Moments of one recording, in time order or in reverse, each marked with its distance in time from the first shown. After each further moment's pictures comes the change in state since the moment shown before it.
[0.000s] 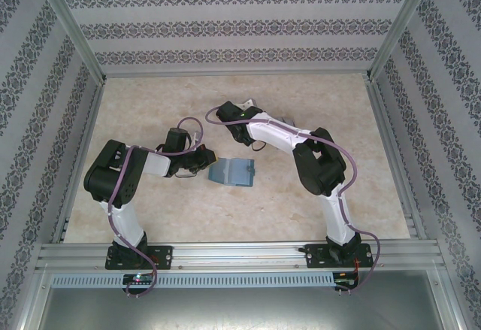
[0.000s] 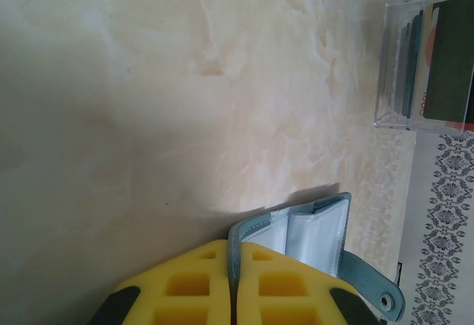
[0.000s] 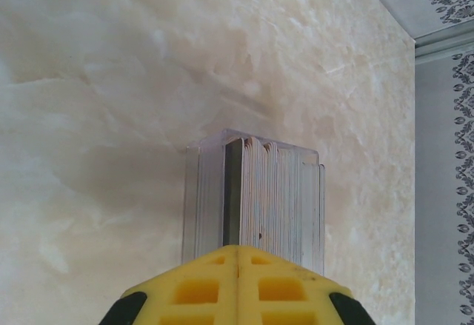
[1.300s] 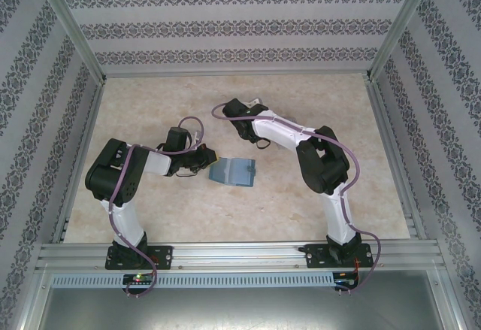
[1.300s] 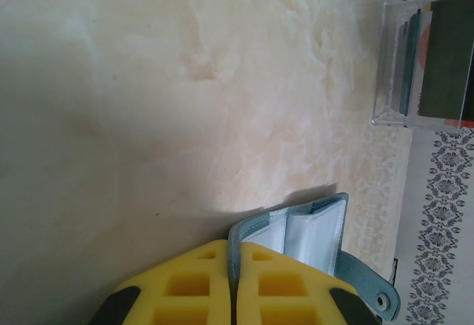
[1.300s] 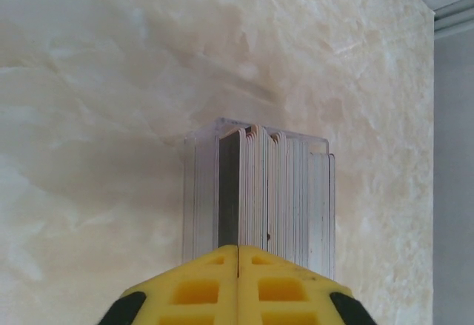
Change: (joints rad) left arm 0.000 0.016 0.015 0.000 0.016 0.000; right arm -0.045 -0.011 -0.019 0.000 -0.053 0.021
